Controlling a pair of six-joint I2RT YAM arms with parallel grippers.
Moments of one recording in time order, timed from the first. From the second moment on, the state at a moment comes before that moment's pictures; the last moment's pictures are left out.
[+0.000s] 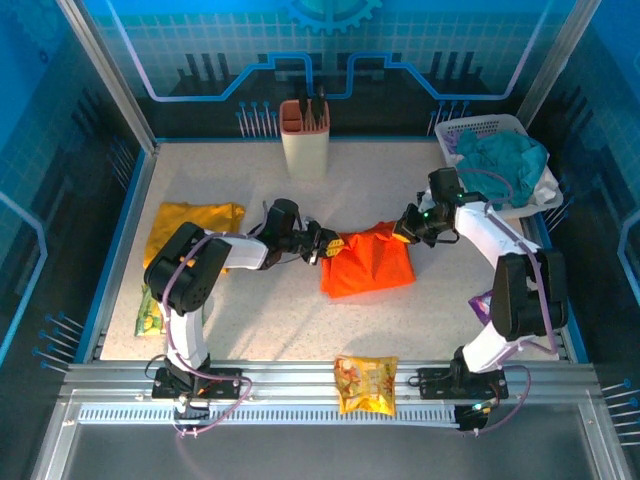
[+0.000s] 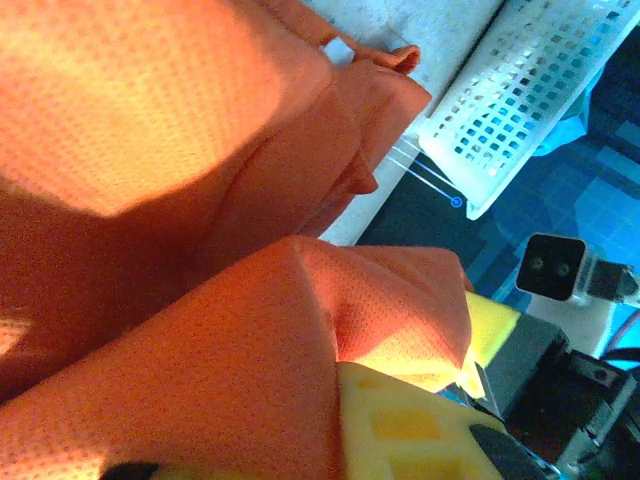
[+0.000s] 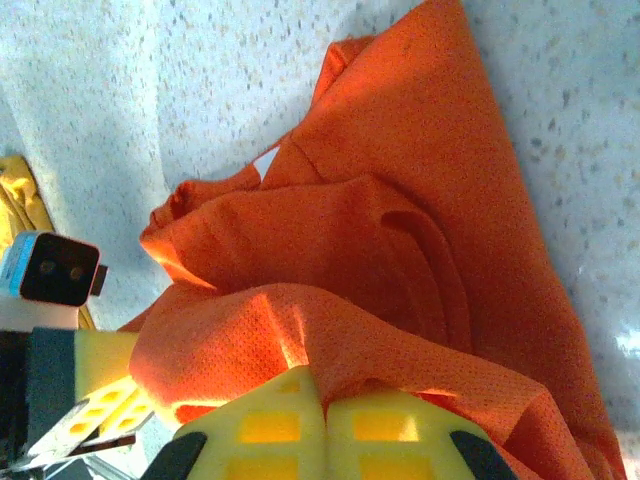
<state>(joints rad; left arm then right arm) -0.46 1.91 0.91 0.46 0.75 -1.66 0.12 1.63 1.15 -0.69 -0.49 0.63</state>
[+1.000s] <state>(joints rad) -0.36 1.88 1.03 0.09 0.67 -1.37 0.11 1.80 1.26 -0.55 -0.54 0.63</state>
